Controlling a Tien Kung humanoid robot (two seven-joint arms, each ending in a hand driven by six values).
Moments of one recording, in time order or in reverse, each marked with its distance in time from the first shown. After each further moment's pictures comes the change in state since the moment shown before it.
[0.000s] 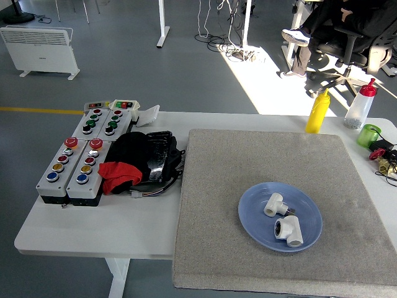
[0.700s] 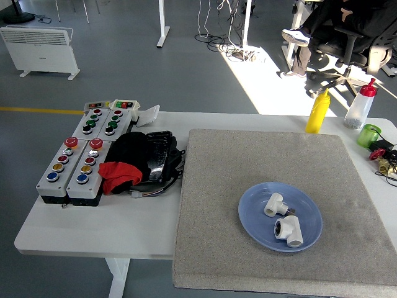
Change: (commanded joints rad) left arm 0.012 -0.001 -0.003 -0.004 0.011 -0.003 0.008; right arm -0.008 0.003 -0.004 -0.005 -0.002 0.003 0.000
